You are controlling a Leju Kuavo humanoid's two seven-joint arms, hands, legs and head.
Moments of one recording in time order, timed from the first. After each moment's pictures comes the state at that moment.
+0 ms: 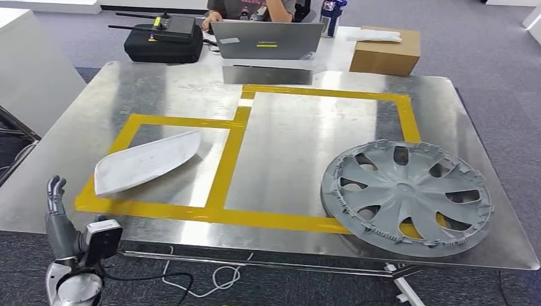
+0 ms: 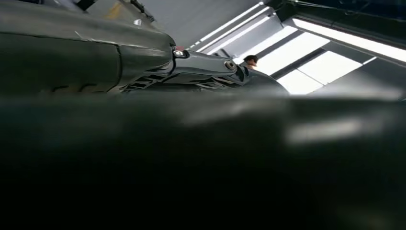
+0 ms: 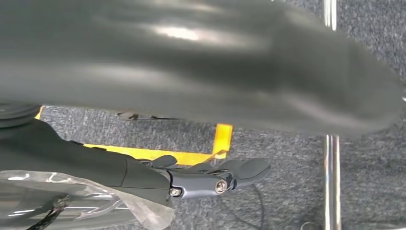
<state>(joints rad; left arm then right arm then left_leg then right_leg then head) 0.11 -0.09 0.11 -1.44 -0.46 0.49 -0.62 -0.02 0.17 -1.07 -0.23 0.86 0.08 -0.60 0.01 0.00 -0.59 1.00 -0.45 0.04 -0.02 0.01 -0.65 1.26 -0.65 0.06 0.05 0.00</state>
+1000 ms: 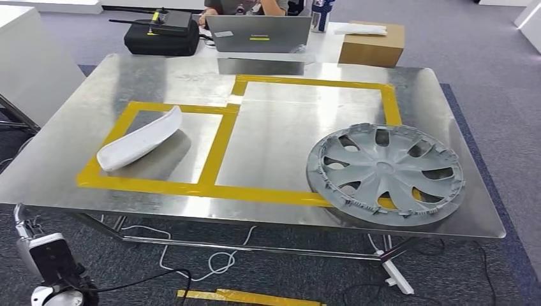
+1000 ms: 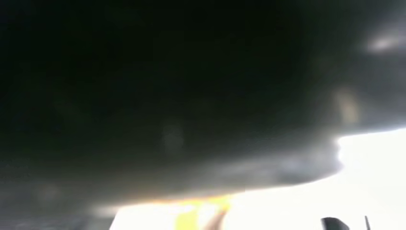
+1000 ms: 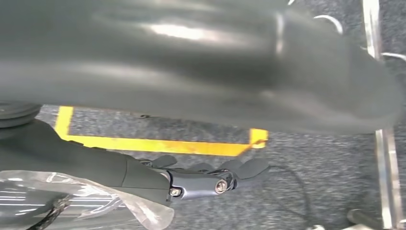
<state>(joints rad) 0.16 -0.20 0.29 -1.43 -0.20 0.32 -0.66 -0.02 0.18 -1.13 -0.23 0.90 0.06 -0.58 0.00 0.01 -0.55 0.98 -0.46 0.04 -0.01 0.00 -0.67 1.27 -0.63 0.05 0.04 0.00</state>
